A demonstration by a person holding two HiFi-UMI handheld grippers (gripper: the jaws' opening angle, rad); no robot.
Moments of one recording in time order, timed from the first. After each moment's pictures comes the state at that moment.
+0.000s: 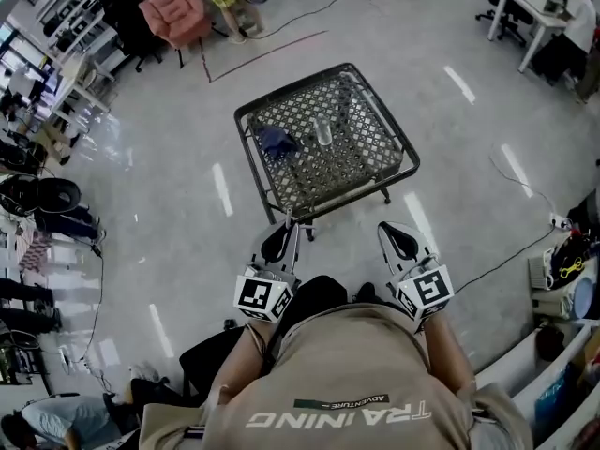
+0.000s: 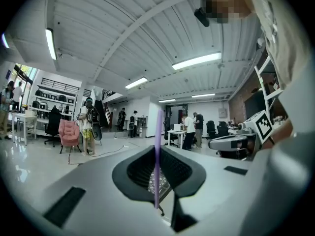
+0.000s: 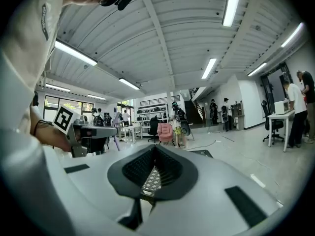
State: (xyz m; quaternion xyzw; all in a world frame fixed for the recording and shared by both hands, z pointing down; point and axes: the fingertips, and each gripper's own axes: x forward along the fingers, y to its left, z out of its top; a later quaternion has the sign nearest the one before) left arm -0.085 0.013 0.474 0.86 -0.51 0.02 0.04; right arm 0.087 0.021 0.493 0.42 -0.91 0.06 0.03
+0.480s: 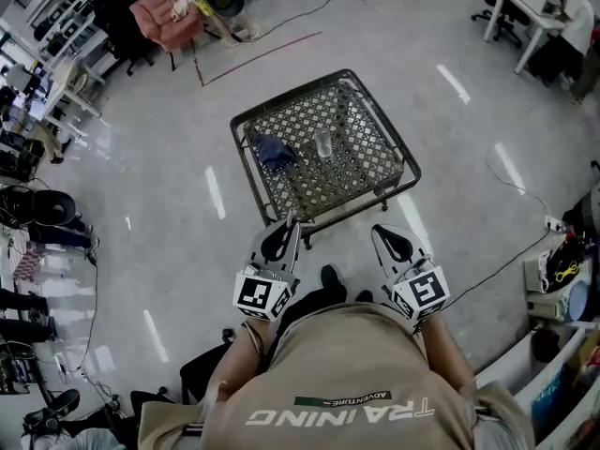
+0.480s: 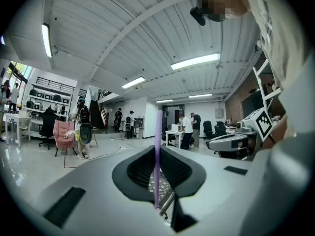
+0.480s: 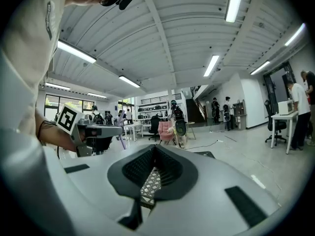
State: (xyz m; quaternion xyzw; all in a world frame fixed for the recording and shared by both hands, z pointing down) left arm -0.096 -0.040 0.470 0.87 -0.49 0.03 0.03; right arm 0.060 -0.023 0.489 0.41 -0.91 0.06 0.05
